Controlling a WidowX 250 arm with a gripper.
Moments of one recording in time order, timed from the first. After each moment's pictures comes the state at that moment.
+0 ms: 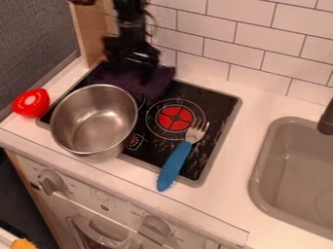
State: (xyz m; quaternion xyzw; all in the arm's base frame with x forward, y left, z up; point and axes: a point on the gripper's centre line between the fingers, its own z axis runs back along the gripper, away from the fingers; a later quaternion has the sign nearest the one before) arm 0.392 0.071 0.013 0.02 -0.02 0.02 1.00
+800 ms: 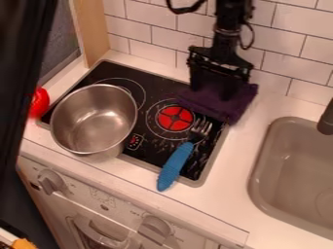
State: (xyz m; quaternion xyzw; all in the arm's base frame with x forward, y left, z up) arm 0.416 -0.041 0.020 0.04 0.03 0.00 1.00
